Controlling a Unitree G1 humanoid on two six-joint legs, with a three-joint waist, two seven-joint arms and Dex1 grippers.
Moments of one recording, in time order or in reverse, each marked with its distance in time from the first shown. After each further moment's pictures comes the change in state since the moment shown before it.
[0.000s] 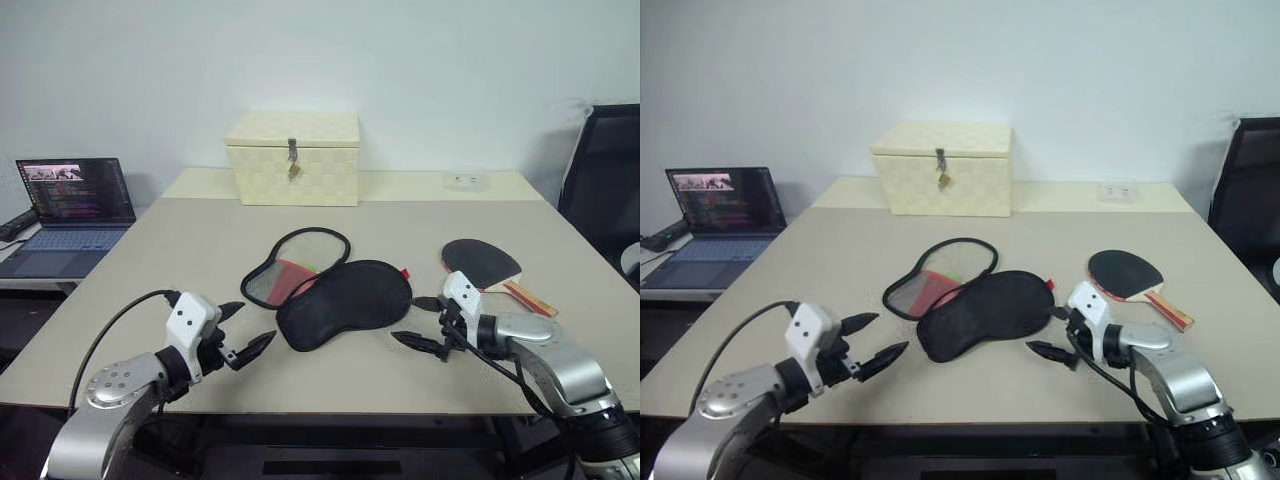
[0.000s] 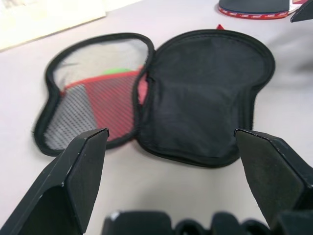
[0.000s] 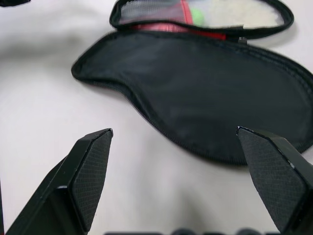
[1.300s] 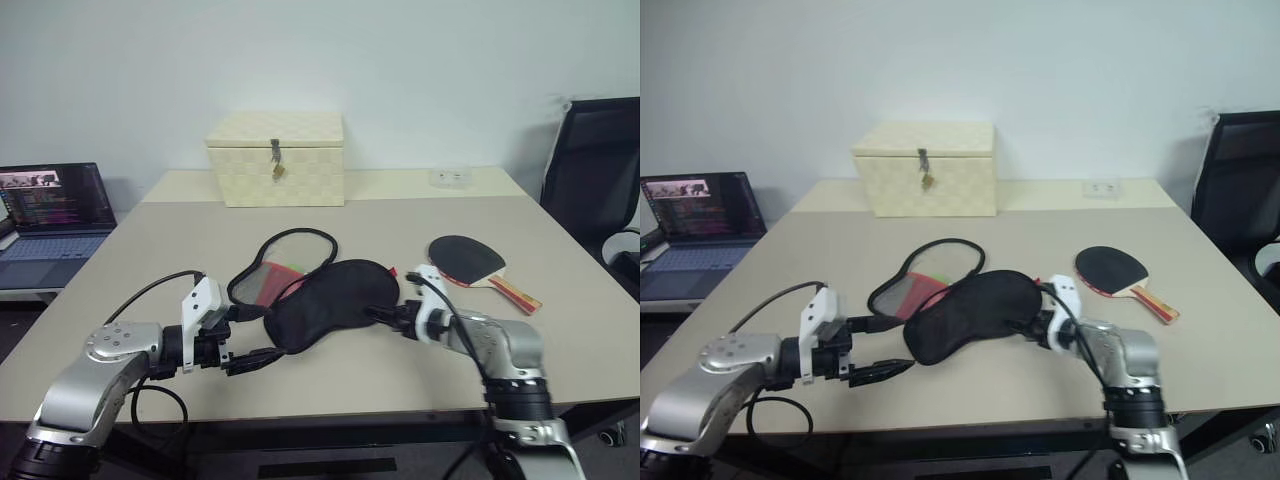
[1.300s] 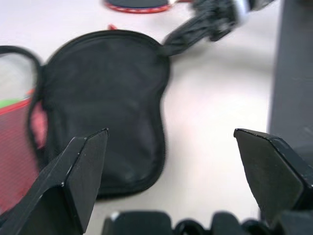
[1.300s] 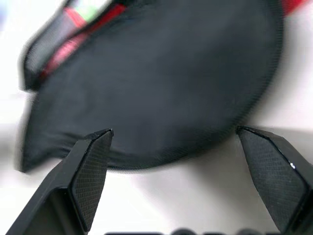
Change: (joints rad) left arm -0.184 0.211 -0.065 0.119 -0.116 0.051 -0.404; right arm -0.270 0.560 -0.221 0.253 0.134 0.581 -0.545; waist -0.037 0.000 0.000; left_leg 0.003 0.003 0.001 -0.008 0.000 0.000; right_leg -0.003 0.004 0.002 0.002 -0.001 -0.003
